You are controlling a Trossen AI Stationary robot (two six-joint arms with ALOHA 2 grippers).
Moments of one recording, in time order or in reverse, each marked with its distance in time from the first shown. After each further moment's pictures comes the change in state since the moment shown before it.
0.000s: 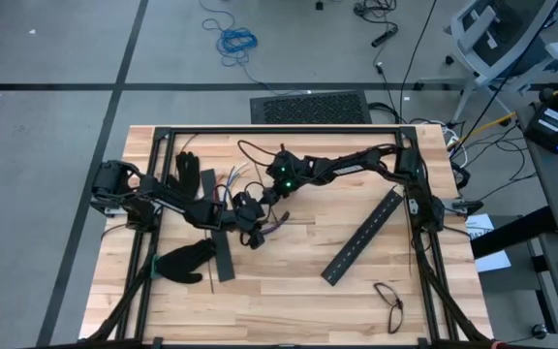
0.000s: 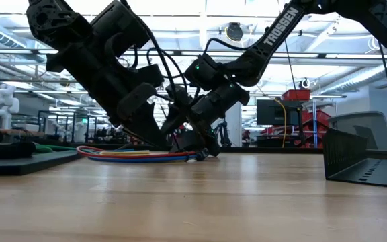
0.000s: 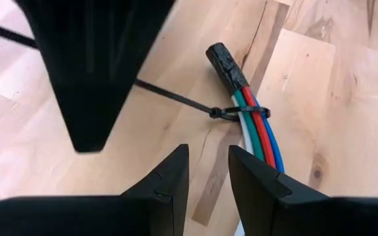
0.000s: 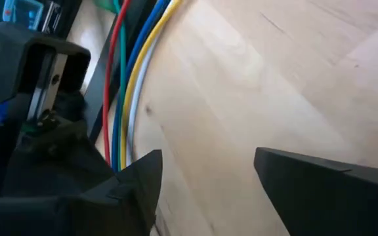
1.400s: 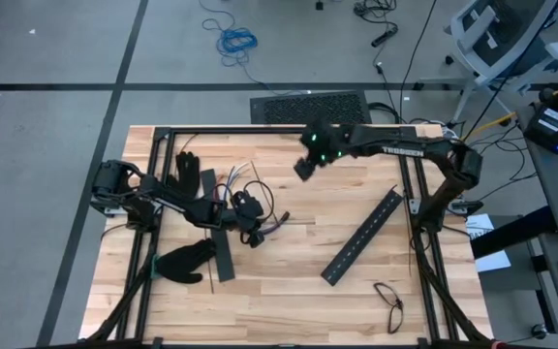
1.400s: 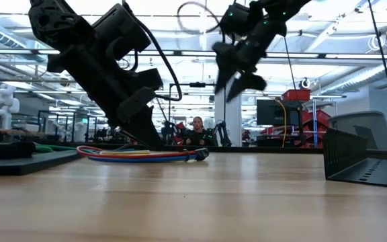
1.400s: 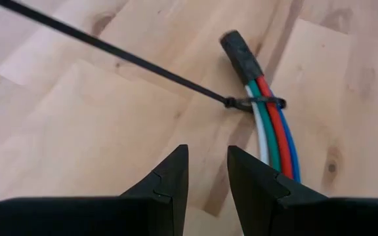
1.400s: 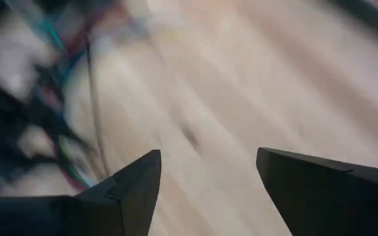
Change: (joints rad) left arm 0.021 -0.001 0.000 -0.034 0.000 -0.027; right arm -0.077 -0.483 0.020 -0.703 0.342 -0.286
